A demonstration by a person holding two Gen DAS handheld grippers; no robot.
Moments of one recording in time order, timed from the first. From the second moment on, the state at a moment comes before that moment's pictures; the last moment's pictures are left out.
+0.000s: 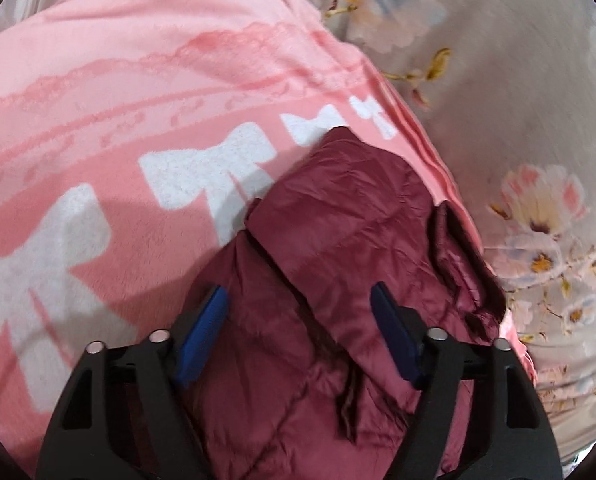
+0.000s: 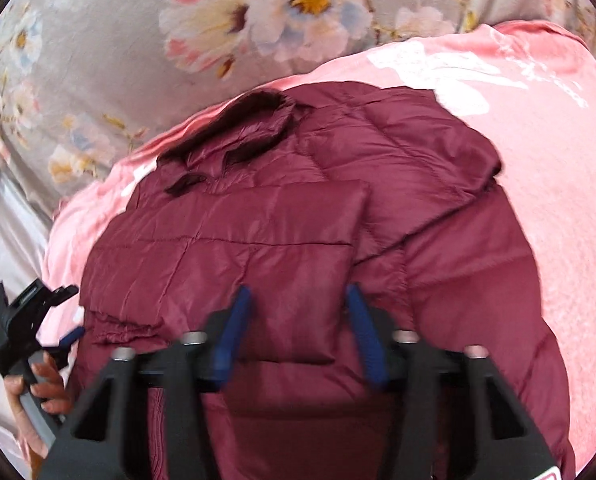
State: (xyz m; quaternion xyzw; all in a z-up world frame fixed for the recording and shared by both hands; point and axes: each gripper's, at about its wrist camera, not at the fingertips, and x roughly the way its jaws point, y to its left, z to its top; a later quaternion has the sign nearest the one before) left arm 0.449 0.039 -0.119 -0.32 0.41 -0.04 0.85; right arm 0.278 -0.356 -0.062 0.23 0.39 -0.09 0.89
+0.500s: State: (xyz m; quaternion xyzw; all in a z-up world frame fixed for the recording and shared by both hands) left arm 0.439 0.016 -0.070 -0.25 0.34 -0.05 0.91; right arm 0.306 -0.371 0.014 0.14 0.29 -0.09 0.94
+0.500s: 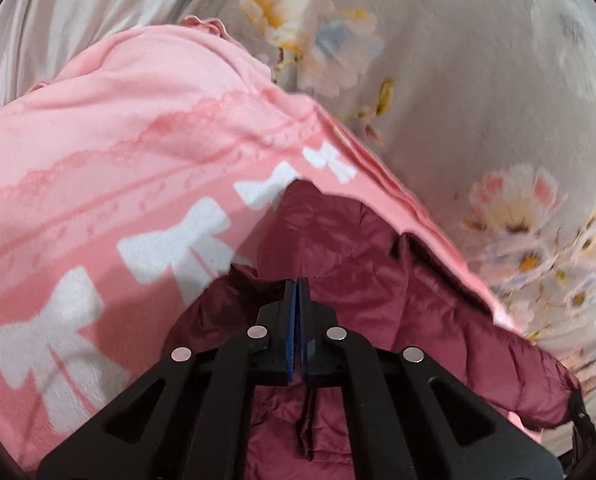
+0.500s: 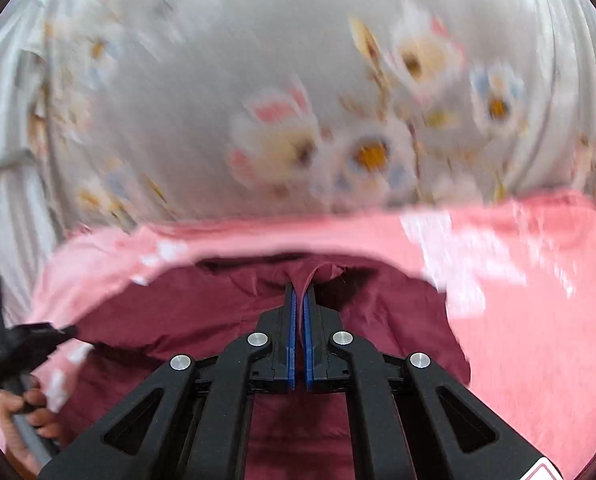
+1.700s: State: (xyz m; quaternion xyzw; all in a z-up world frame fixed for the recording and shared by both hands) left arm 0.450 -0.050 -0.076 -0.11 0.37 -0.01 0.92; right arm 0.347 -0.335 -0.038 0.14 0.37 -0.08 0.92
